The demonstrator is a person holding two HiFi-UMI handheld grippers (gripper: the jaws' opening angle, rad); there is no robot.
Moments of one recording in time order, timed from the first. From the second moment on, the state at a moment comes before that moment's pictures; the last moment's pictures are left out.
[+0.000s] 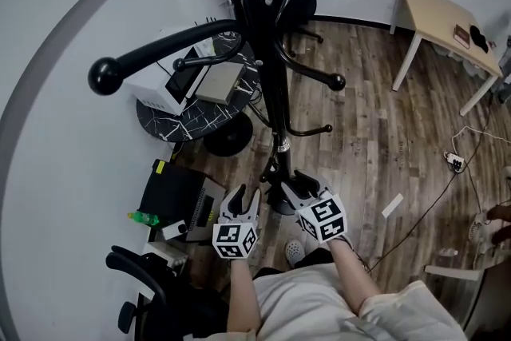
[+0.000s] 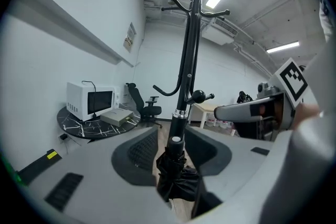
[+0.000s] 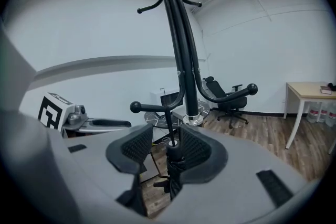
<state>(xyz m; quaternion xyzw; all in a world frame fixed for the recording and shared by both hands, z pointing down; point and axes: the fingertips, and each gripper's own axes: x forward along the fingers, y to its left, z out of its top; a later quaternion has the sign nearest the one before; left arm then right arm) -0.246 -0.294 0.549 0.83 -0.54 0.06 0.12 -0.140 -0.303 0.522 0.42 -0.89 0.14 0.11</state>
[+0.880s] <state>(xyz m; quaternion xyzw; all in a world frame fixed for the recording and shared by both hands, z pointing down) -0.217 -0.323 0.548 0.87 -0.48 0.03 0.13 -0.134 -0.316 0.524 0.44 -0.88 0.12 0.13</state>
